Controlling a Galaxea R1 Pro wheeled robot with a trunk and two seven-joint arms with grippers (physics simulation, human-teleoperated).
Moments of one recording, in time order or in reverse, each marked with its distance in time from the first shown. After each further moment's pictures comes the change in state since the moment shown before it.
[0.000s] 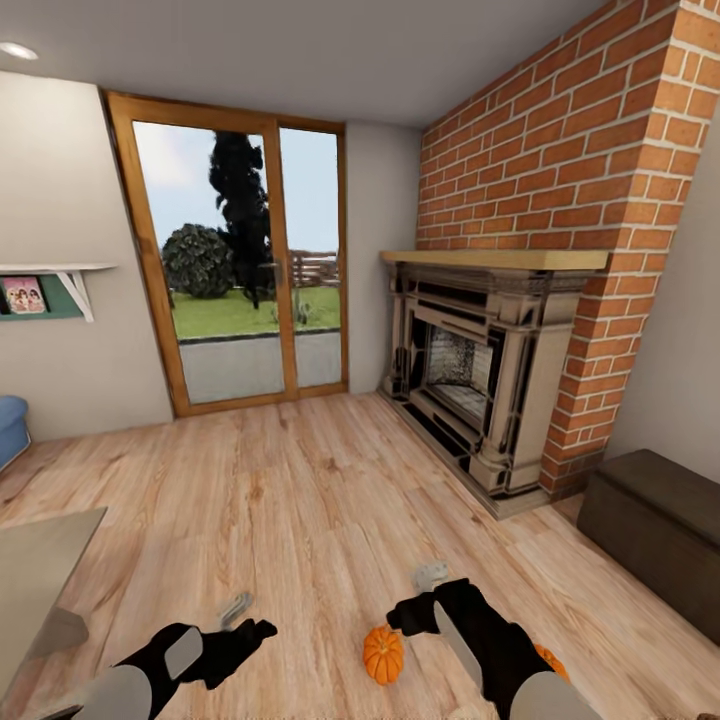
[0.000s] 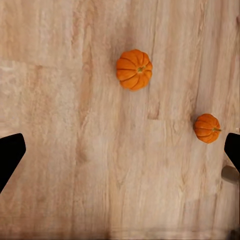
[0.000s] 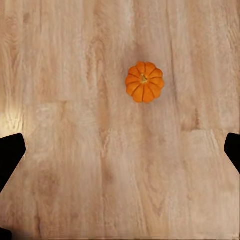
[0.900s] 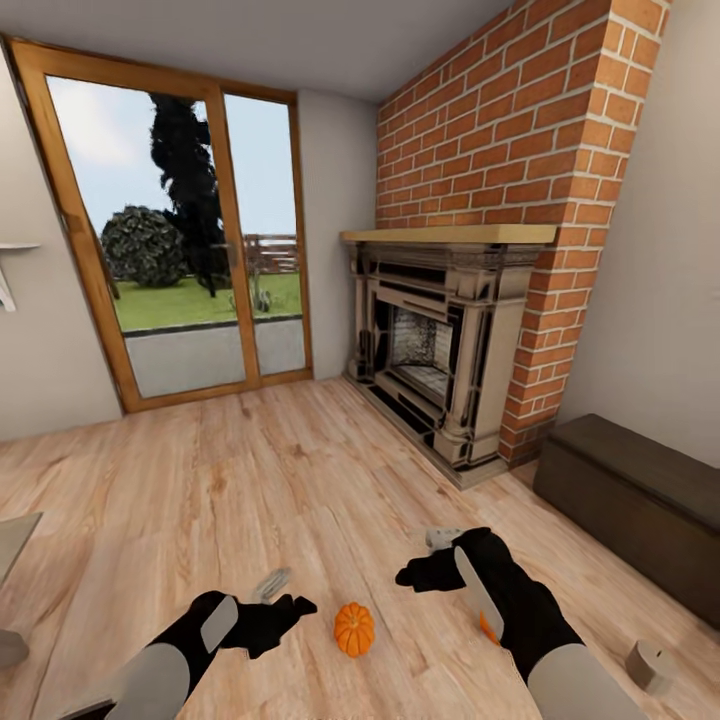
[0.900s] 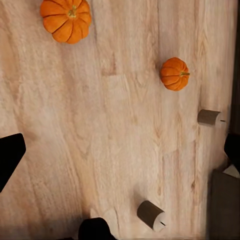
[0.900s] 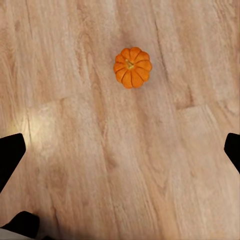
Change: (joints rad) left arm -0.015 -0.108 -0.005 -0.143 -0.040 0.181 -0.036; right arm -0.028 -0.055 -0.097 -0.267 -0.006 0.321 0.109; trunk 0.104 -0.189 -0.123
